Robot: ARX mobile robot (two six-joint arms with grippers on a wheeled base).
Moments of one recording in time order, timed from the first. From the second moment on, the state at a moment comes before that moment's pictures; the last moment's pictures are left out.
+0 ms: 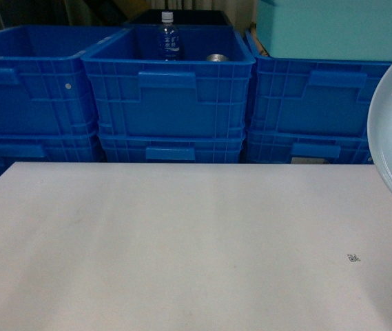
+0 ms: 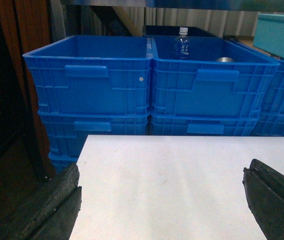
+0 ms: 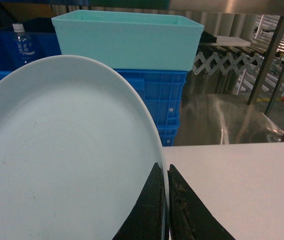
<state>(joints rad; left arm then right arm) -0.01 0.01 0.01 -0.01 -0.04 -0.02 -0.07 0.86 0.24 0.58 -0.01 -0.02</state>
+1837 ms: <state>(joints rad) -0.01 0.01 0.01 -0.01 -0.04 -0.02 0.07 0.83 0.24 0.64 0.14 -0.13</state>
